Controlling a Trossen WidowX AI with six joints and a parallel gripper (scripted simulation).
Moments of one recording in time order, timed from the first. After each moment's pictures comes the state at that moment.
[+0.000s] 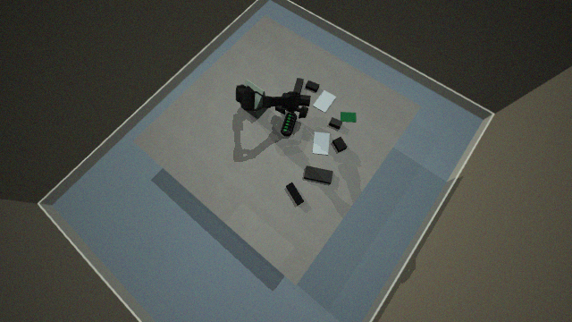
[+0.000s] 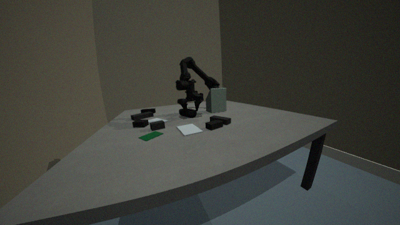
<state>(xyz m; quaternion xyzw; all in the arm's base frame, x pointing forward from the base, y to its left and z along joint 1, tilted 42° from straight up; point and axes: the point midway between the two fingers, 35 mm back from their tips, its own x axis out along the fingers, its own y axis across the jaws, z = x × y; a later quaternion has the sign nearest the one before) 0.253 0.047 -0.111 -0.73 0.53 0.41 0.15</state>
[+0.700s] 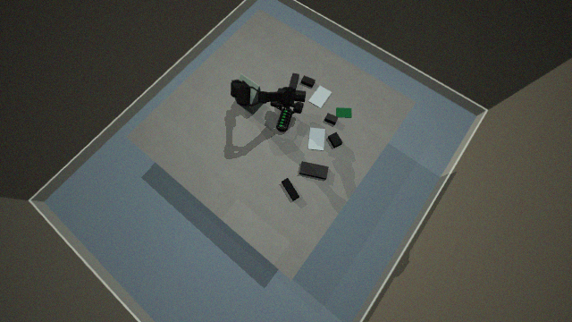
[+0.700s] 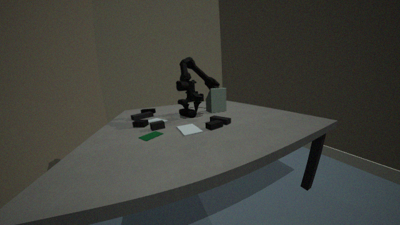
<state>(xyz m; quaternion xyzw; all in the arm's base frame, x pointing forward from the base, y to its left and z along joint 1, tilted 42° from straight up) 0.251 0.044 -0.114 -0.73 0.53 0.41 0.14</state>
